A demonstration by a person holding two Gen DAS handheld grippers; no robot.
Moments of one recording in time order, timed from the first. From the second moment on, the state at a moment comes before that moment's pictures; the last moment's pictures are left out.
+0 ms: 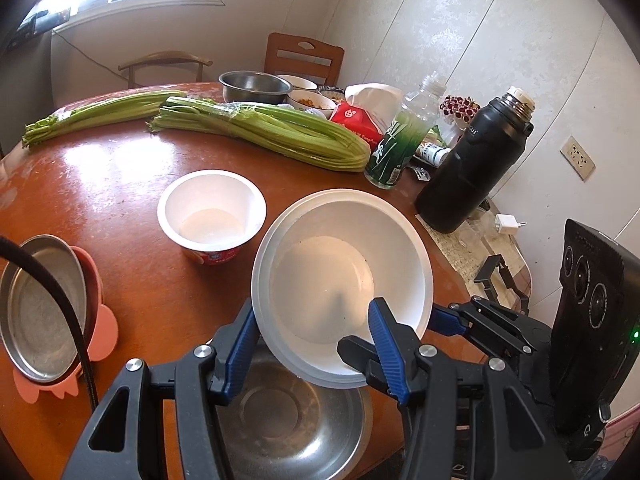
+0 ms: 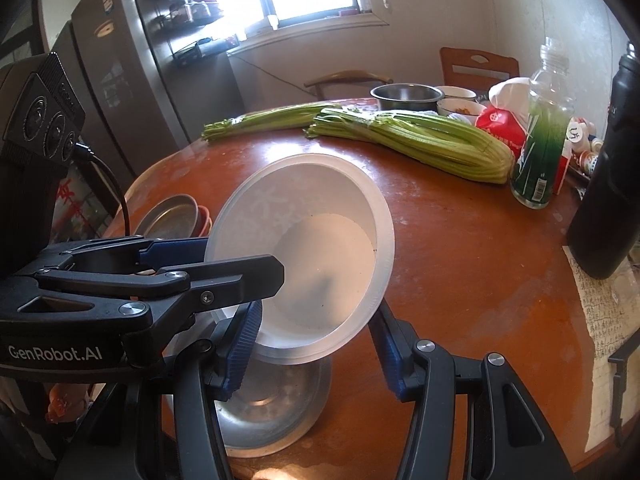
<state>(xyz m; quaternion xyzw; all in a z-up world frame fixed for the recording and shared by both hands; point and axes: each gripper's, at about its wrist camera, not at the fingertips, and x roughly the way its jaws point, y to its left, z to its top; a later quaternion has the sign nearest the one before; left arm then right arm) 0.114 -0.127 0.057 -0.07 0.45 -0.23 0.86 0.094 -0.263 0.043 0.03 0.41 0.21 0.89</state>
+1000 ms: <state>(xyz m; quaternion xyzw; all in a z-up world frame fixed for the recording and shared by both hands) 0.062 -0.083 0.030 -0.10 0.45 -0.20 0.86 0.050 -0.223 0.016 0.00 0.43 0.25 0.87</state>
